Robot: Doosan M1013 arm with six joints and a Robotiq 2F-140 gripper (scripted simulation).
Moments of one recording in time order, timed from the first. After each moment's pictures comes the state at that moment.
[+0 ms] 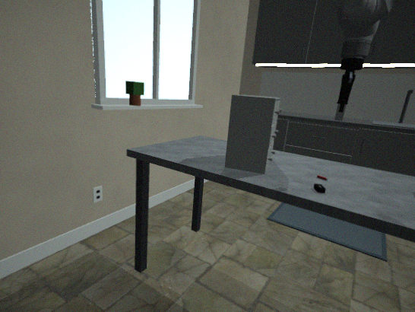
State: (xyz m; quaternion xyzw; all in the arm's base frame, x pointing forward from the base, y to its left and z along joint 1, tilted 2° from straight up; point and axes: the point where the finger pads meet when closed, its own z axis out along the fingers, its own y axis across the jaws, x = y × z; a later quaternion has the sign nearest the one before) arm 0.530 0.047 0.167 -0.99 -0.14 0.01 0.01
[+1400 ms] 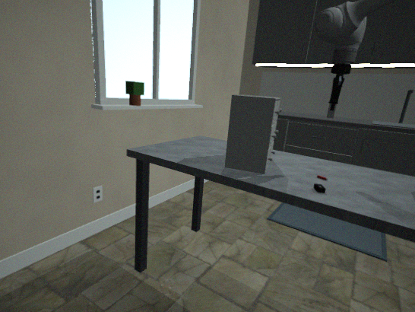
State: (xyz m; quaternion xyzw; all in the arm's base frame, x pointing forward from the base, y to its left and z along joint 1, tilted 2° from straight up) arm 0.587 -0.097 0.159 -0.99 -0.14 0.01 0.01
